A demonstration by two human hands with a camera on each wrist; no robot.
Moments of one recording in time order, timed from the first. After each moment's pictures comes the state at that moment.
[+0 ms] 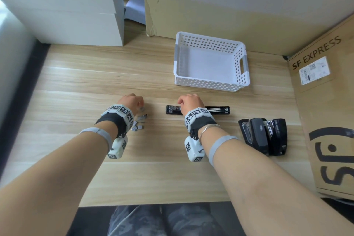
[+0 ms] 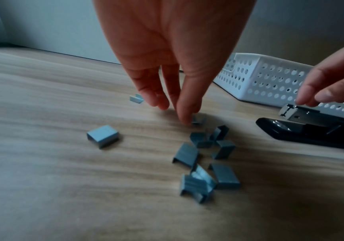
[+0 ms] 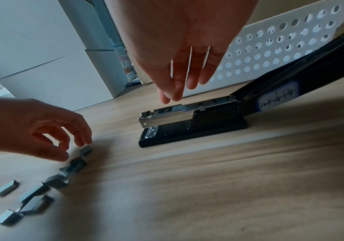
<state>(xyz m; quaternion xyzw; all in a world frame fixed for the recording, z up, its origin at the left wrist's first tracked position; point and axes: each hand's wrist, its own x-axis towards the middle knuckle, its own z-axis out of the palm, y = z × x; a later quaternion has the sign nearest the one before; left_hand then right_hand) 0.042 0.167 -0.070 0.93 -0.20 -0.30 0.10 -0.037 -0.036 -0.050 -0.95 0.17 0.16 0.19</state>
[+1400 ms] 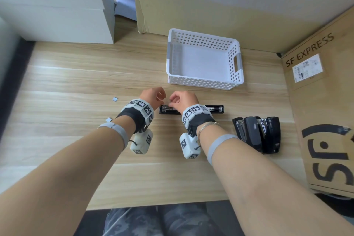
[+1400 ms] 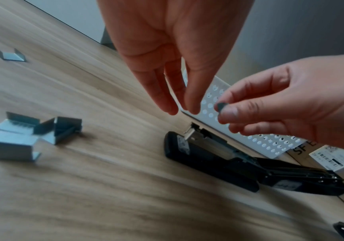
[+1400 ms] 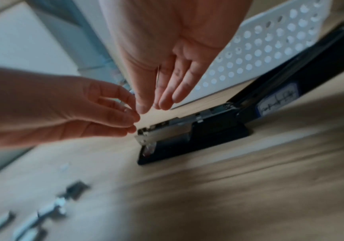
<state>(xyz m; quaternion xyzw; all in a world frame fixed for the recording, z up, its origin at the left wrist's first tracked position) 0.028 0.086 -0.056 0.89 -0.19 -0.28 0.32 -0.031 -0.045 -0.041 -0.92 0.19 0.15 0.32</state>
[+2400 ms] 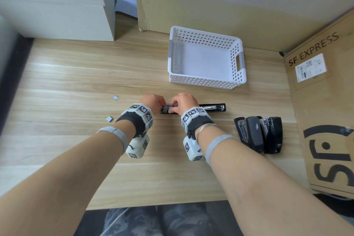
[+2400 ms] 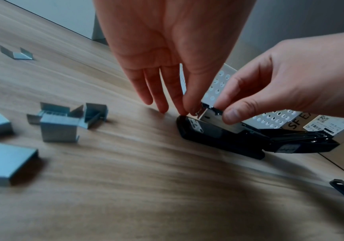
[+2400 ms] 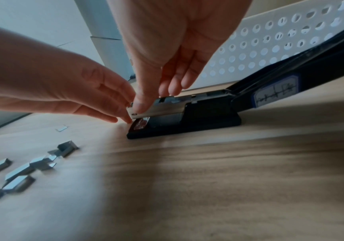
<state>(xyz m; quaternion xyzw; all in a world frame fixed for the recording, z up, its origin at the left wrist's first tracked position) 0.024 0.088 -0.072 0.90 -0.23 -0.31 0.19 -0.030 -0.043 -0.053 -0.95 0.13 0.22 0.21</state>
